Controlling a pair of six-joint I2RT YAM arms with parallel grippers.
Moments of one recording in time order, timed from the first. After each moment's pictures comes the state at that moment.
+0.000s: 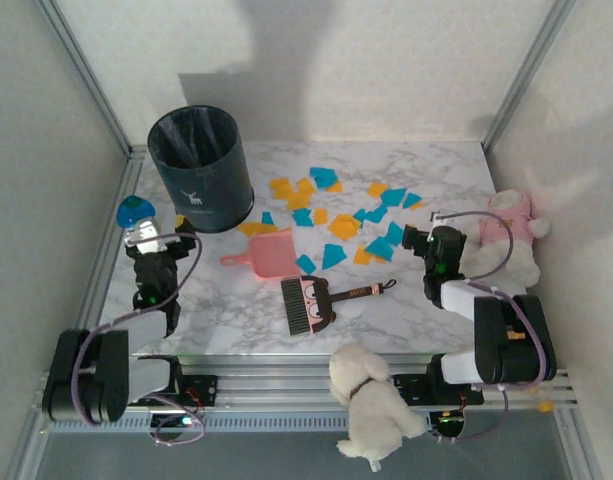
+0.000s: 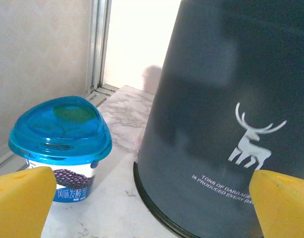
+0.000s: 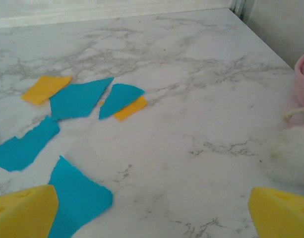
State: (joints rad) left arm 0.03 1.15 0.22 0.90 -0.26 -0.25; right arm 0.08 1.35 0.45 0.47 0.21 0.11
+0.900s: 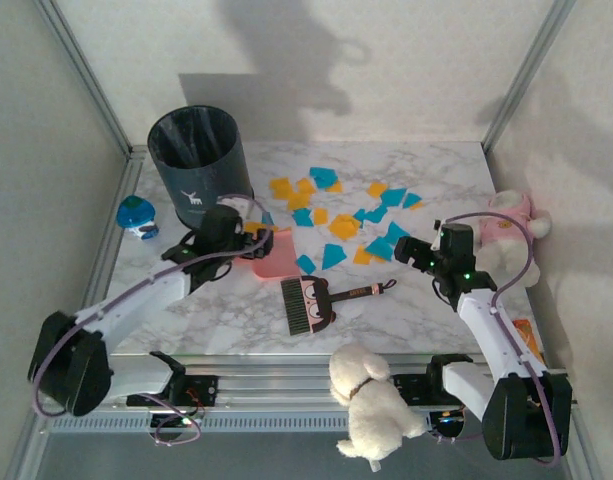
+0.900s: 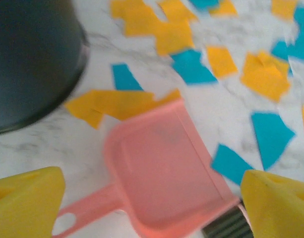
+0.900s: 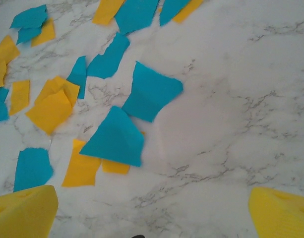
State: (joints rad) left arm -0.51 1.31 0.86 -0.28 -0.10 -0.27; right arm 0.09 0.99 0.60 -0.36 -0.08 0.36
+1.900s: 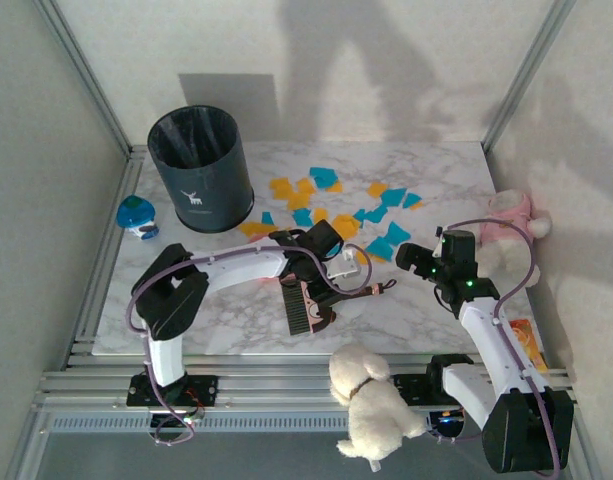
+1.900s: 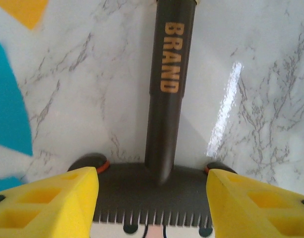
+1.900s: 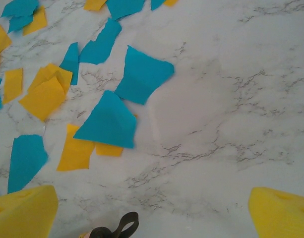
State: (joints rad) left arm -0.87 1.89 1.34 -0.59 0.25 0.31; right arm 0.09 0.93 0.58 -0.43 -0.07 0.37
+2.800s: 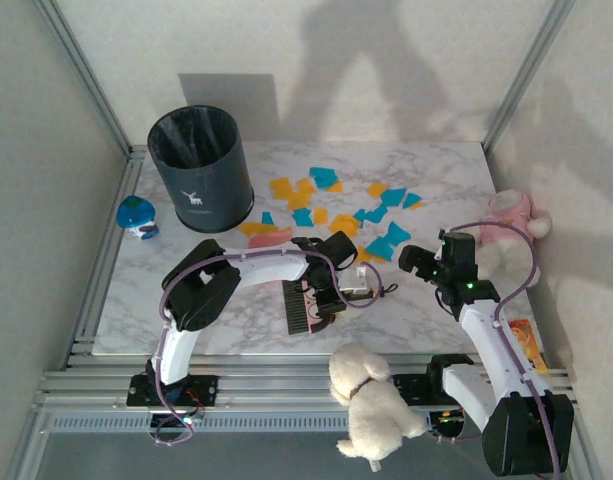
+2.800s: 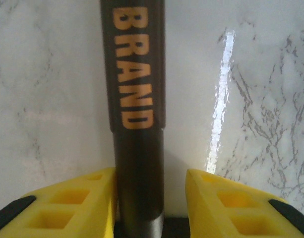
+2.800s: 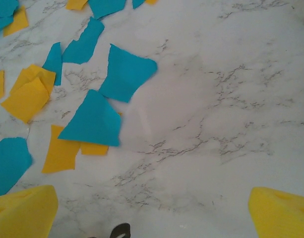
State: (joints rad) left arm -0.92 2.05 1.41 -0.61 0.28 0.45; right arm 0.09 0.91 0.57 -0.45 -0.02 0.38
